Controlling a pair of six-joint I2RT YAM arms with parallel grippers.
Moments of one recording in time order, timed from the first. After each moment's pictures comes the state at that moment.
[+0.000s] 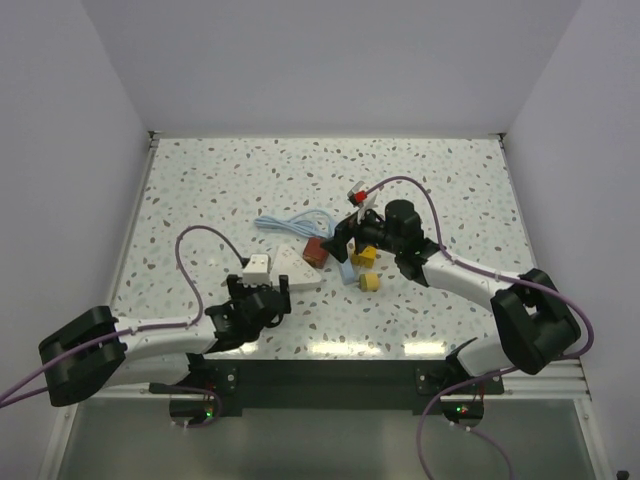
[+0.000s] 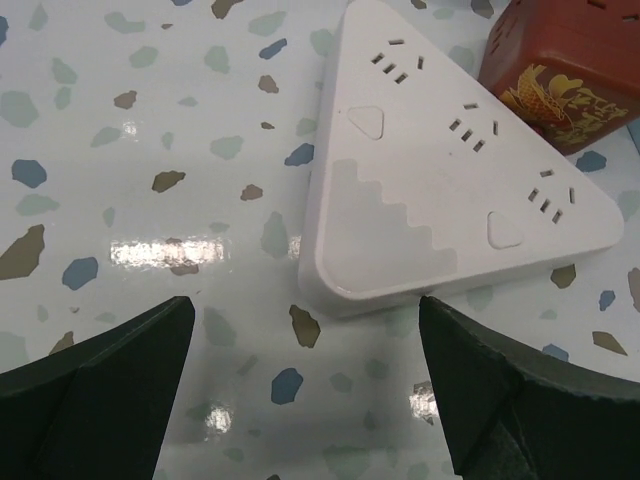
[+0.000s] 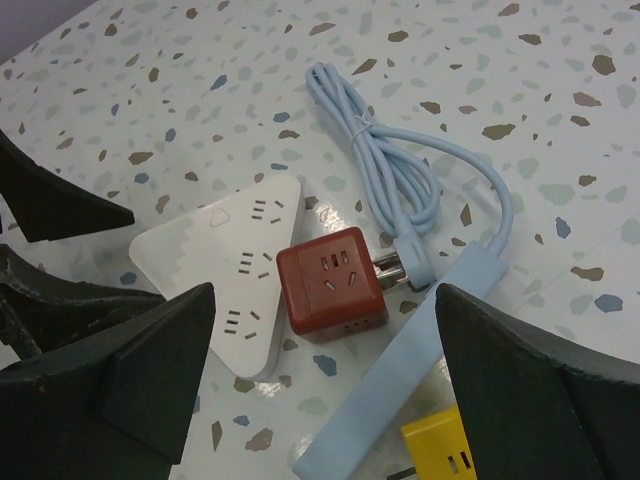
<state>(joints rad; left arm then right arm) -1.04 1.13 0.28 0.08 -0.77 -0.72 0.57 1.44 0.73 0.40 -0.41 0.09</state>
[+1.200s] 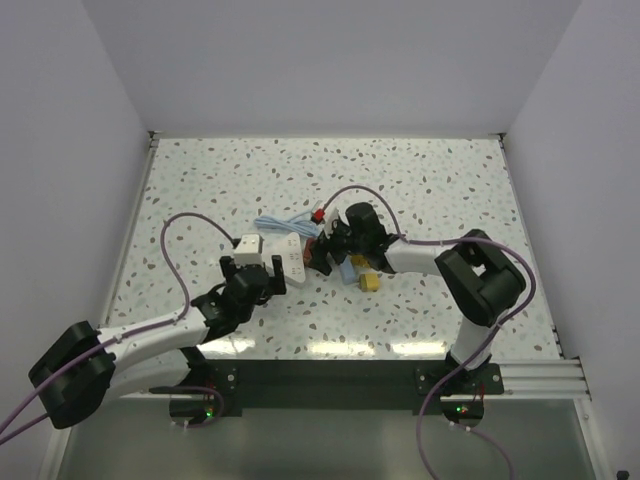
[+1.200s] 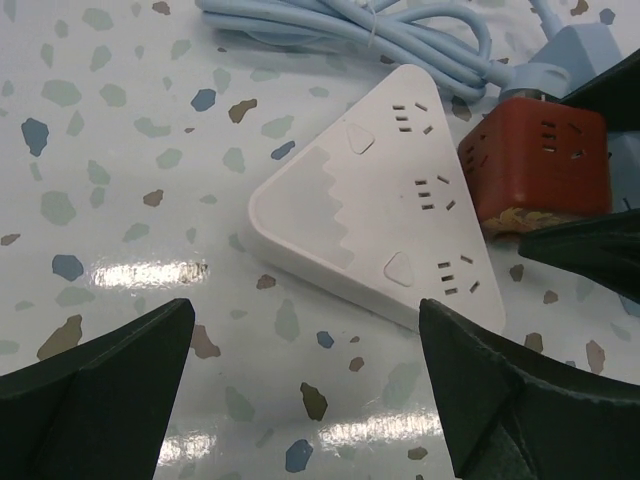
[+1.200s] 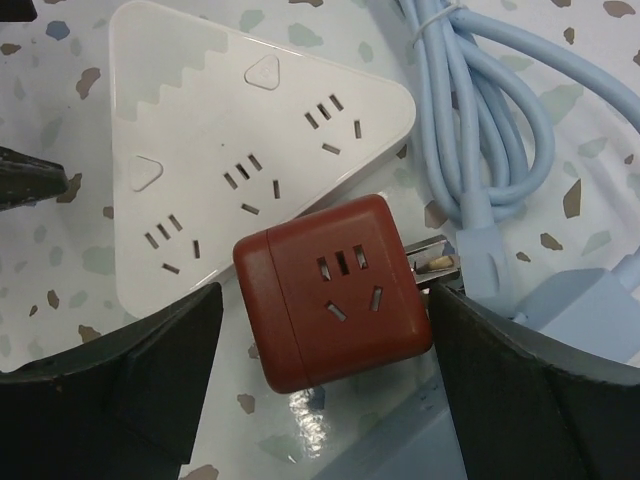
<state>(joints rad) -0.83 1.04 0.33 0.10 -0.64 -0.57 0.65 1.79 0.89 0.31 -0.43 -0.13</state>
